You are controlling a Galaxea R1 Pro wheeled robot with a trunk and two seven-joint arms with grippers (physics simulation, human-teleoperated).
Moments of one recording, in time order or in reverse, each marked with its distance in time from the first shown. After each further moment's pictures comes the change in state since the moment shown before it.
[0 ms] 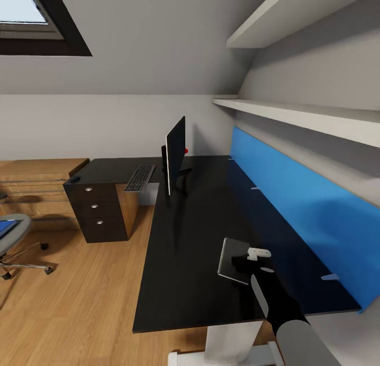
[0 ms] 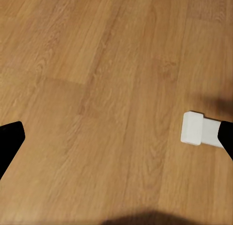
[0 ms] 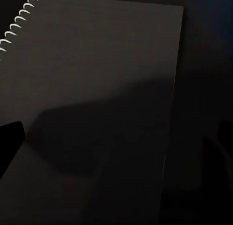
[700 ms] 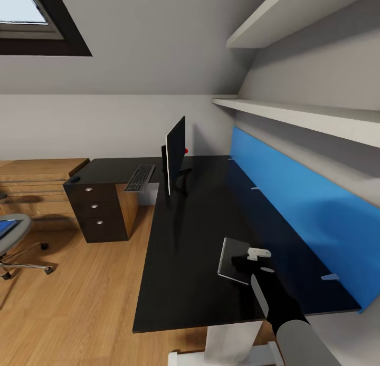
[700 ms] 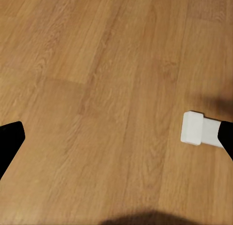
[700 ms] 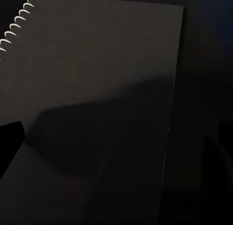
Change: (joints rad) left arm 0.000 0.000 0.001 0.000 0.000 0.000 -0.001; right arm 0.000 0.000 -0.001 -0.001 -0.001 0.002 0.000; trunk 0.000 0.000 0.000
